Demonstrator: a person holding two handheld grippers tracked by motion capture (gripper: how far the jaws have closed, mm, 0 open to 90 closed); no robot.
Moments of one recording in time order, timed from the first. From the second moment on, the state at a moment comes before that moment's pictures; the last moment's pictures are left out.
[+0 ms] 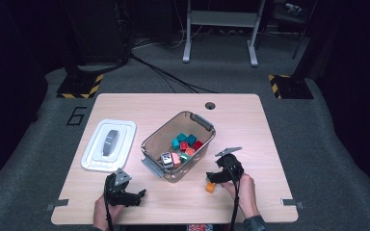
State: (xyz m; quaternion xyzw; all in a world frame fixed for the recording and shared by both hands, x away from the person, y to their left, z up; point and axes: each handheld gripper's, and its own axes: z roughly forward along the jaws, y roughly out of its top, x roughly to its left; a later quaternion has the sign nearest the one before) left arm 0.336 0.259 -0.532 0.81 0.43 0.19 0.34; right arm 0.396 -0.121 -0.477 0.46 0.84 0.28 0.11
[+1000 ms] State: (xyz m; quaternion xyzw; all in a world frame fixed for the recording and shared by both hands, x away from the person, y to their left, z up) left arm 0.336 0.259 -0.531 0.81 0.43 0.19 0.34; right arm 0.398 -0.128 -0.485 0.47 0.84 0.26 0.11
